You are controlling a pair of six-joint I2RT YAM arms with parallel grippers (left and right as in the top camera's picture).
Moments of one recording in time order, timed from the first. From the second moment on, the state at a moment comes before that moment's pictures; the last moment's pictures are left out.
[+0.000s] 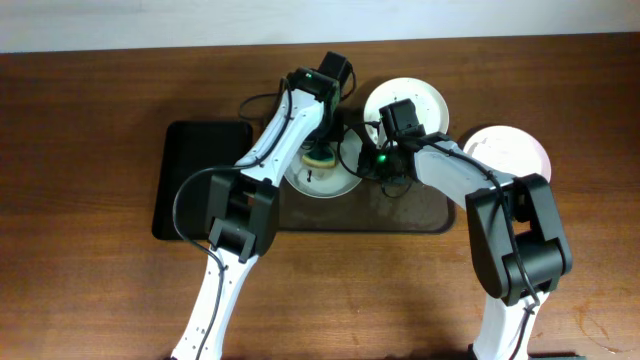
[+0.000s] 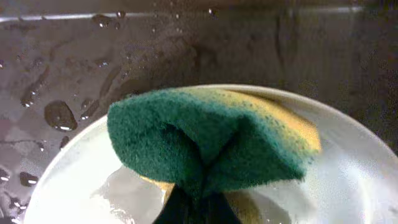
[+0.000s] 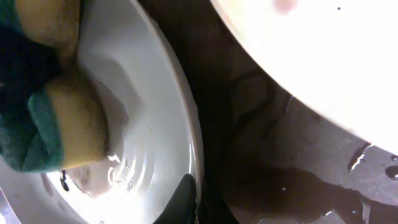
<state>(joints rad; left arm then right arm) -0.47 2.62 2.44 -1.21 -0.06 -0.40 0.28 2.04 1.27 -0.39 -0.31 0.49</state>
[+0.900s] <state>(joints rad) -0.43 2.62 2.58 -1.45 0.02 -0.44 0.26 2.12 1.45 -0.55 -0.22 0.55</state>
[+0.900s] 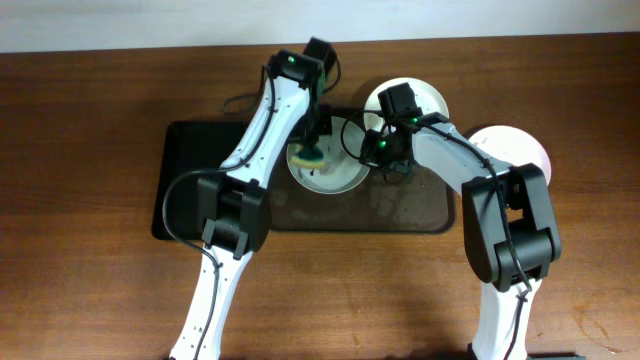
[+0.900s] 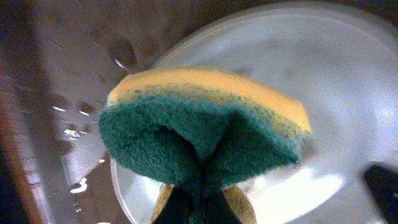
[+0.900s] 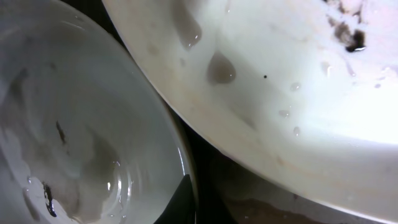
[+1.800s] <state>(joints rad) -0.39 2.51 2.33 -1.22 -0.13 -0.40 0.27 2.12 1.45 -0.56 -0.22 0.47</state>
